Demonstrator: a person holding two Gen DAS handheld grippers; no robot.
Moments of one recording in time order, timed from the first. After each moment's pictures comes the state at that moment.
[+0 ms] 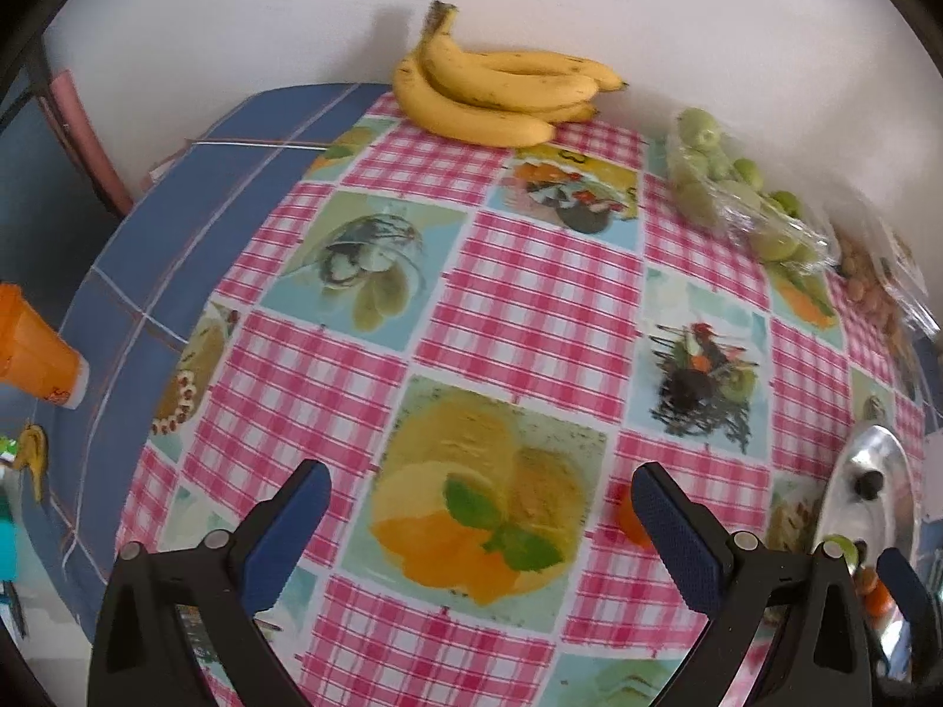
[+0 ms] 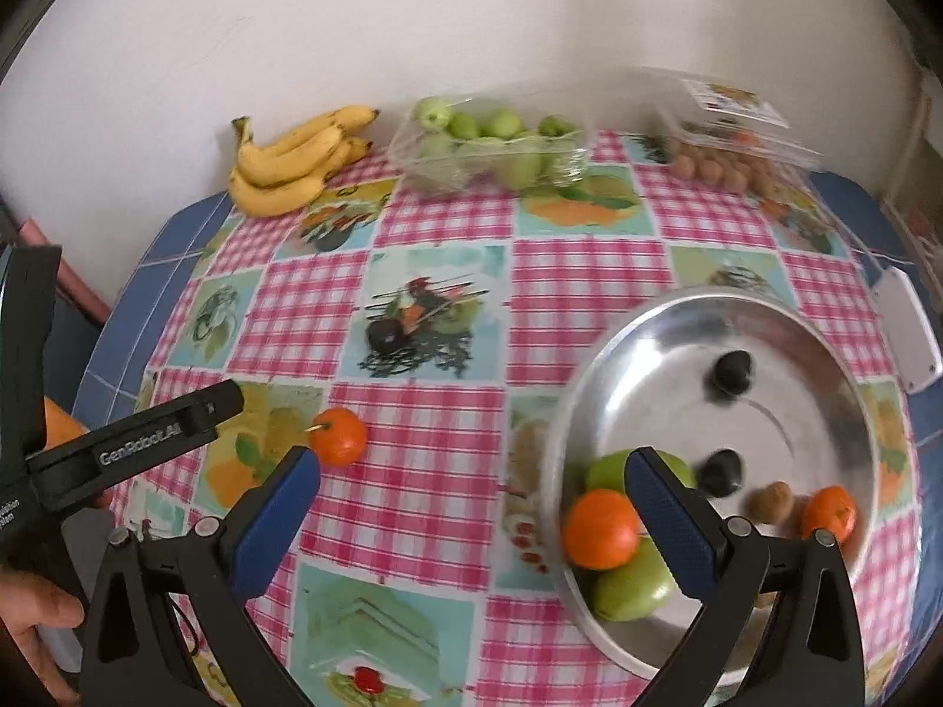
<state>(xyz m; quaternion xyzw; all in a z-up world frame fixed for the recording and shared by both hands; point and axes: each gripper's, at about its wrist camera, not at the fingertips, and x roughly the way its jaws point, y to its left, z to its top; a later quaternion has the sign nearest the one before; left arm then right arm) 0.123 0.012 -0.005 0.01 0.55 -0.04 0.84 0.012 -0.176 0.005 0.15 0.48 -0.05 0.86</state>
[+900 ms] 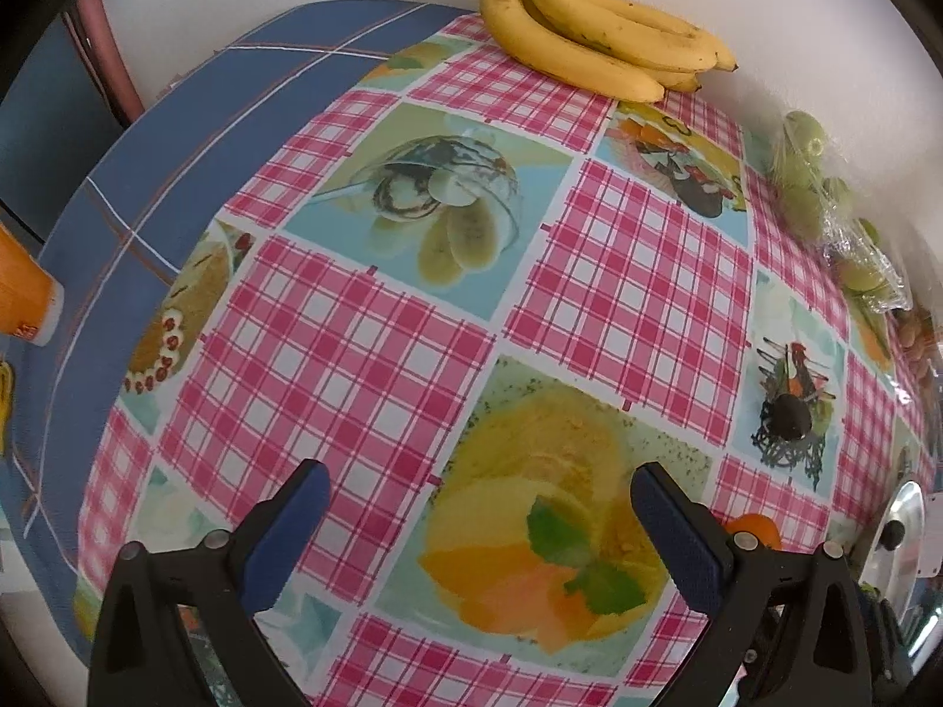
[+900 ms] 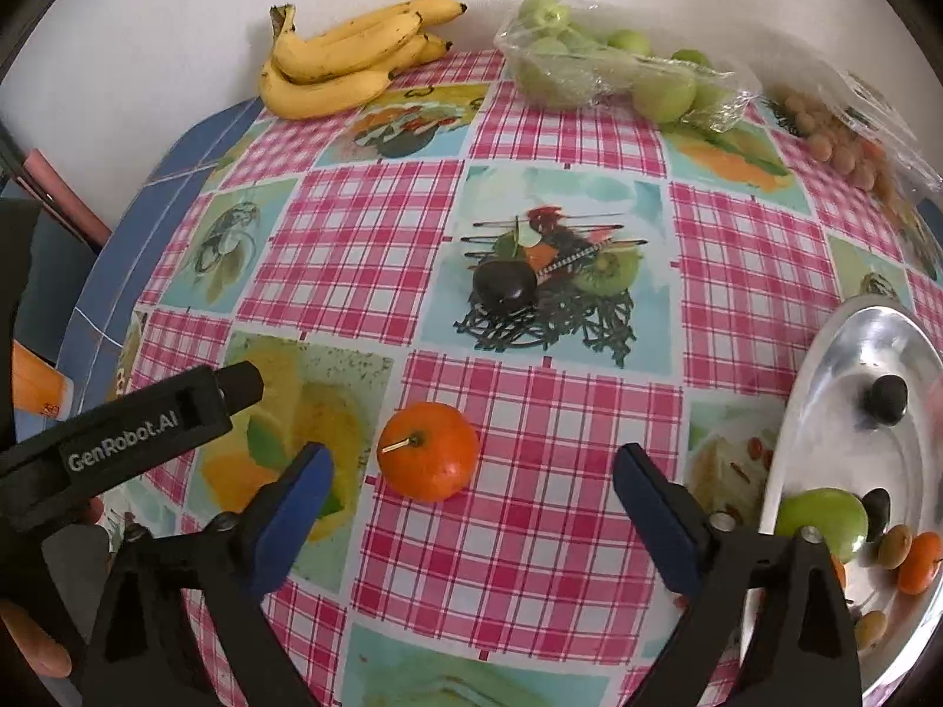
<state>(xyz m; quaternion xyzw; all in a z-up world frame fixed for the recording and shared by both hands) 0.146 0.052 -0.062 -0.05 0.60 -0.01 0.80 0.076 -0.113 -0.052 0.12 0.55 0.00 0.83</state>
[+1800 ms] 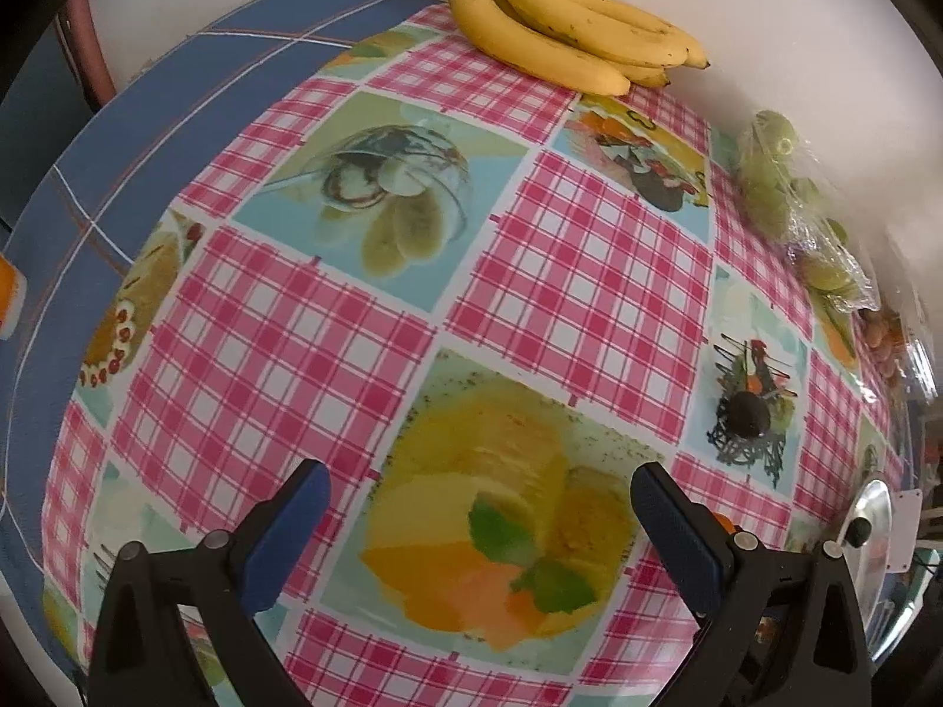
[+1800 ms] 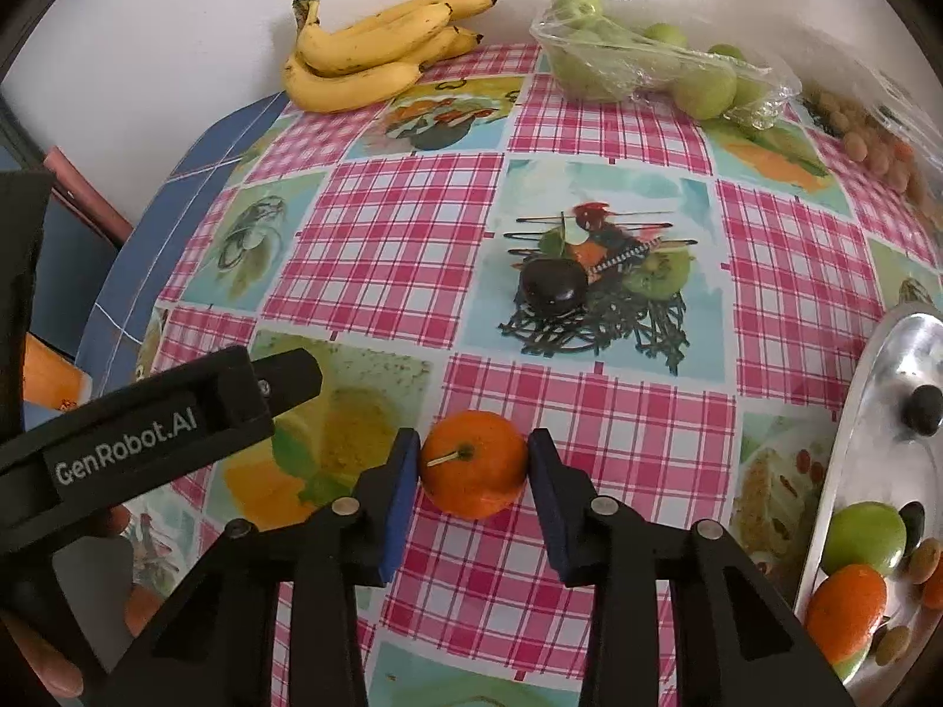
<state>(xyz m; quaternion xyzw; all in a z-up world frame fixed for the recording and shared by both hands) 0.148 0.044 -0.062 -0.08 0.61 -0.05 0.79 0.084 -0.102 -0.059 0.13 0.54 0.03 0.83</state>
